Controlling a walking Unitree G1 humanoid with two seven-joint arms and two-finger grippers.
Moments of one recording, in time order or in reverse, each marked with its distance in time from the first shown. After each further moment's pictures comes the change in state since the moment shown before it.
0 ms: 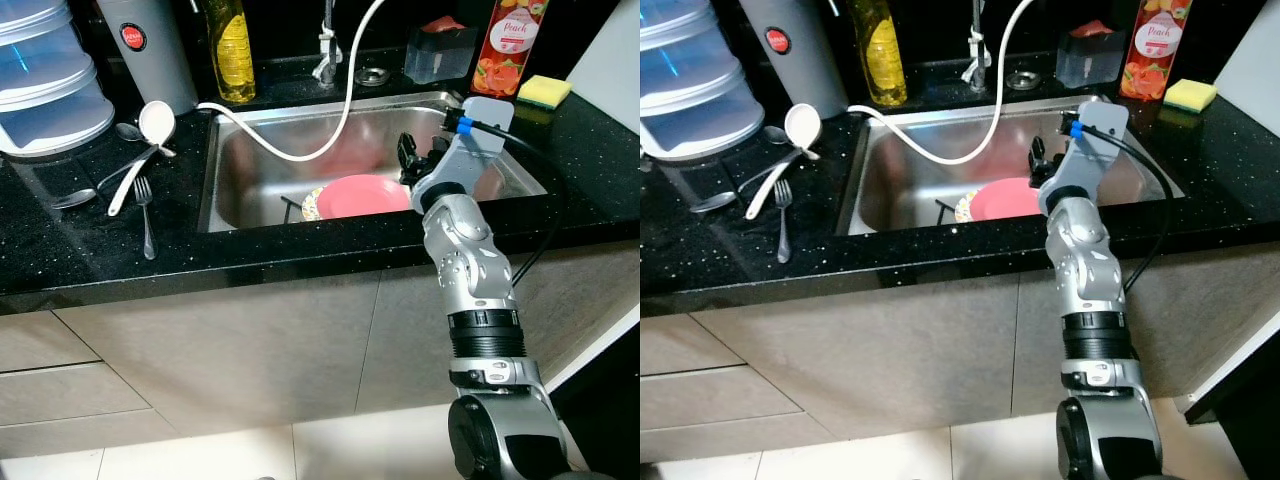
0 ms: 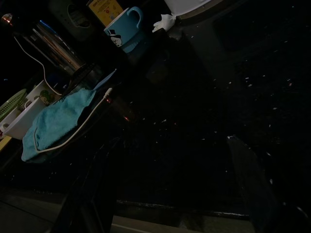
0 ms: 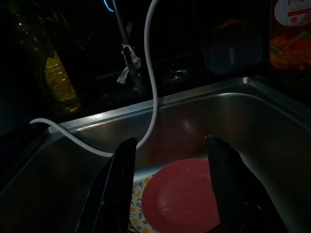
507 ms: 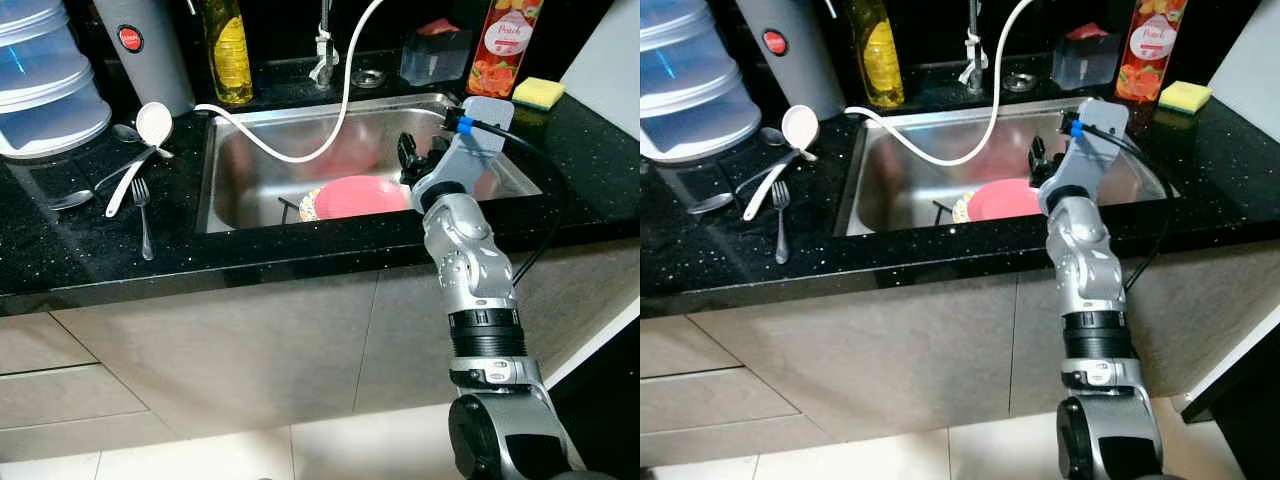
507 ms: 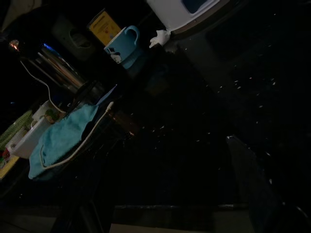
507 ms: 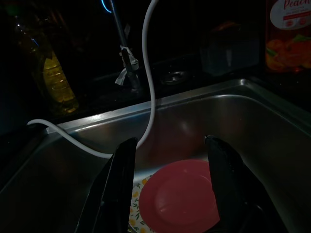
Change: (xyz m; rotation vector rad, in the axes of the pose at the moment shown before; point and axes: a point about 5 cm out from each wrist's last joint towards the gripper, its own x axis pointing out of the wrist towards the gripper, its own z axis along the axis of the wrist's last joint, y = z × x) left arm -0.012 0.003 -0.004 0.072 -0.075 0.002; right arm 0.000 0.000 0.000 -0.001 0.004 0.004
